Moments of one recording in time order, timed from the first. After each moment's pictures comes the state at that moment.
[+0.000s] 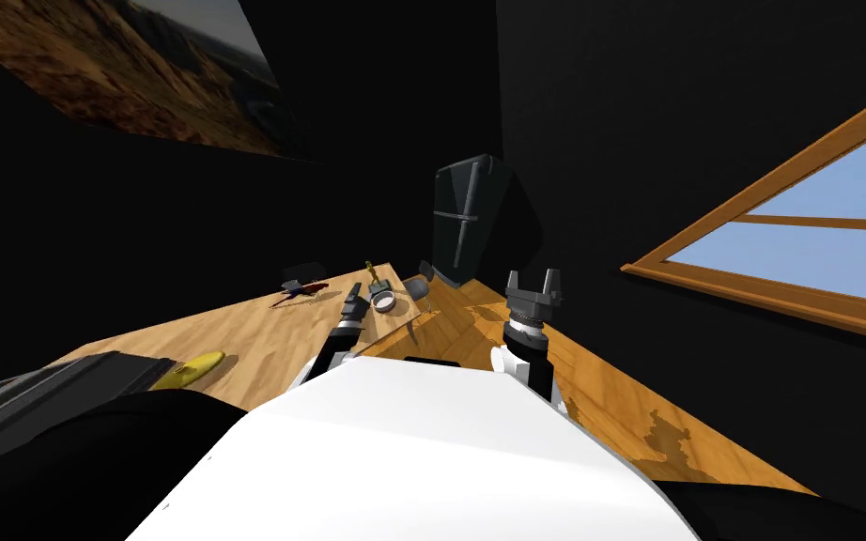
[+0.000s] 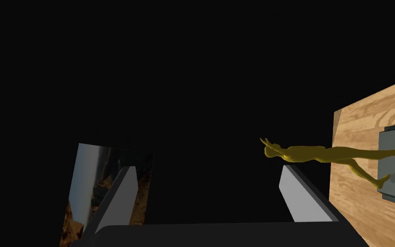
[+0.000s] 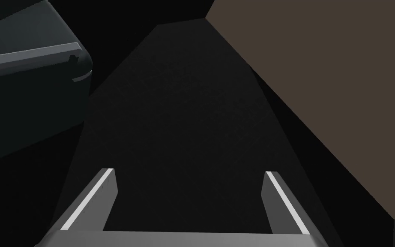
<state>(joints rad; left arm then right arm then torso) 0.60 0.16 0.08 -2.10 0.09 -0.31 0.13 0.48 -0.01 0.04 -2.30 -0.04 -0.61 -0.17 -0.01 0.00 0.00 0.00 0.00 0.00</state>
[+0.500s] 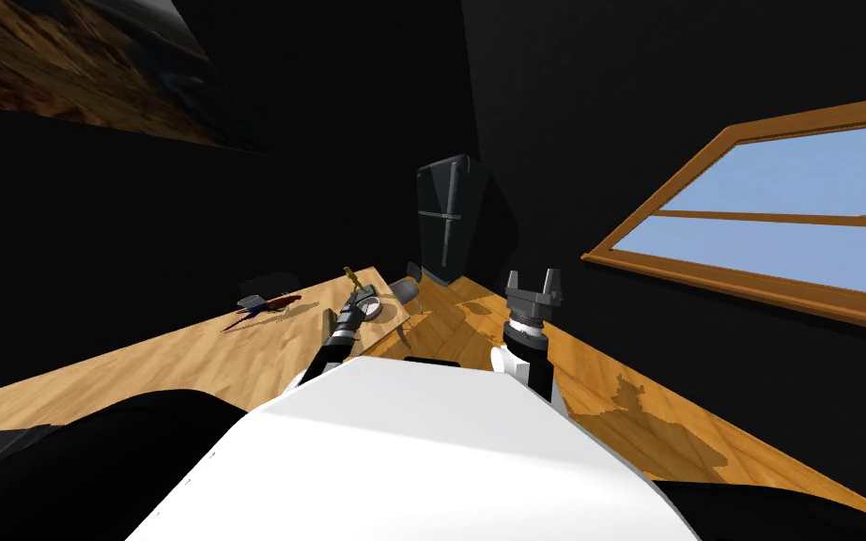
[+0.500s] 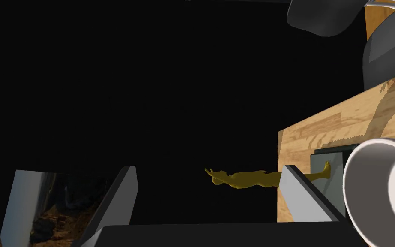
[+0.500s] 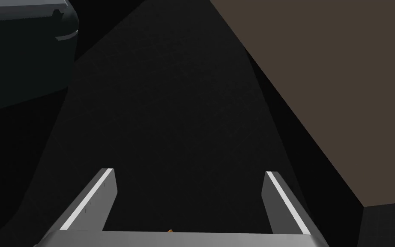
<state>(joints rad) 0.69 0.17 0.10 -2.08 0.13 -0.24 0.17 0.48 -0.01 0.04 -2.30 -0.04 -0.61 -0.17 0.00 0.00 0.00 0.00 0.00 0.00</state>
